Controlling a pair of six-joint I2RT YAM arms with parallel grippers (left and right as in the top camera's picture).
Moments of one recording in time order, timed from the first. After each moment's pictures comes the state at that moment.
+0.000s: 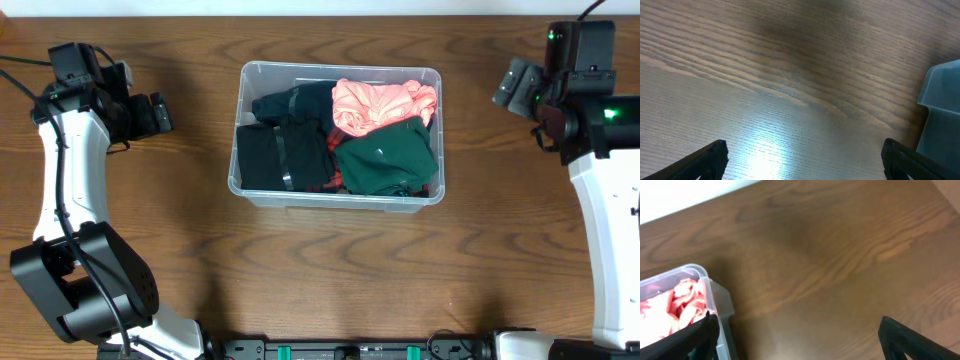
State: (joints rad) left arm 0.32 1.78 1.49 -0.87 0.13 0.01; right arm 0.04 1.48 1.61 -1.02 0.31 0.40
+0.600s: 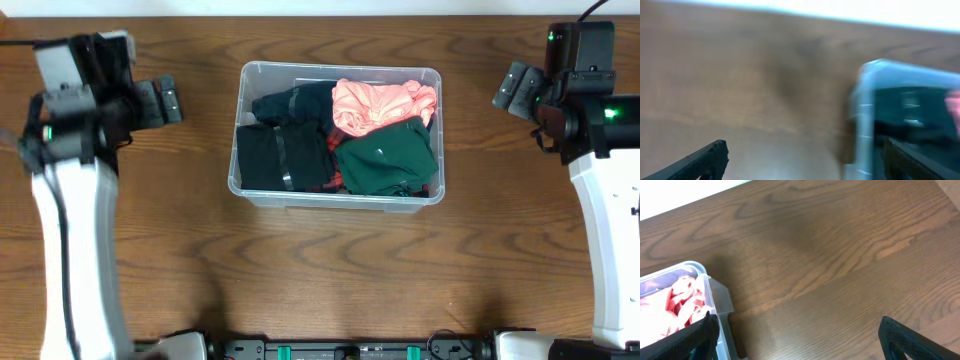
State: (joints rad) left arm 0.18 1.41 1.49 -0.87 0.13 0.01; right arm 0.04 1.48 1.61 -1.03 0.31 0.40
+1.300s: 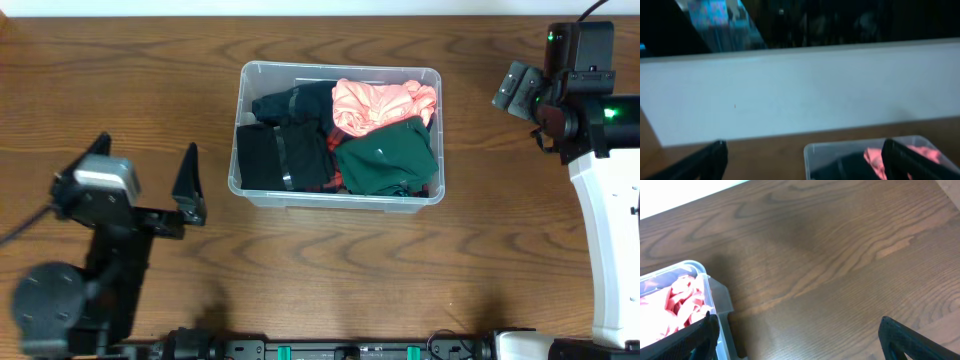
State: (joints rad) left arm 0.01 0.56 1.03 -0.45 0.15 0.01; right arm 0.04 1.48 1.60 -1.03 0.31 0.40
